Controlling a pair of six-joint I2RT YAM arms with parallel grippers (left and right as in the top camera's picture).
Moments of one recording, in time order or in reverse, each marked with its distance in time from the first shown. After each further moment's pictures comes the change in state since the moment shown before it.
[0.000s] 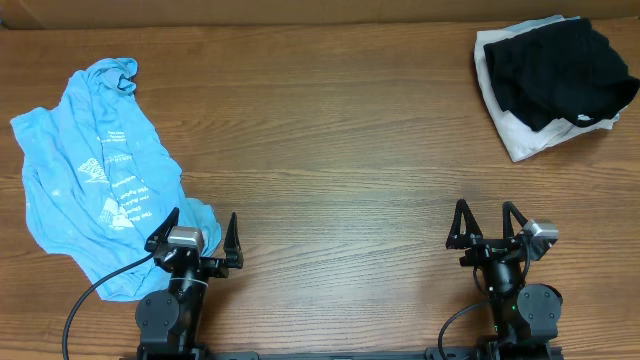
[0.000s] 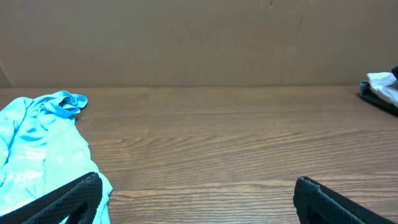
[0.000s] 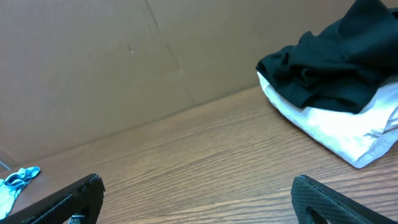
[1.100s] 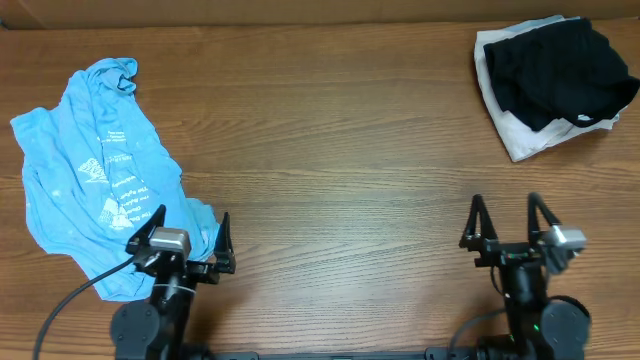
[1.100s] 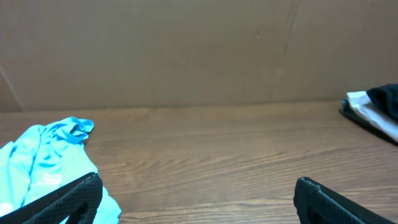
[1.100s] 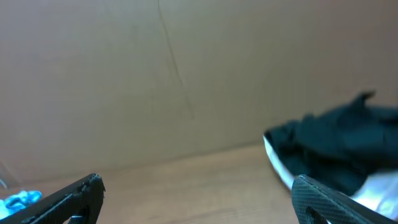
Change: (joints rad) left arm 0.000 0.081 0.325 -0.248 0.016 0.007; right arm 0.000 0.000 0.221 -0.048 0.002 -0.116
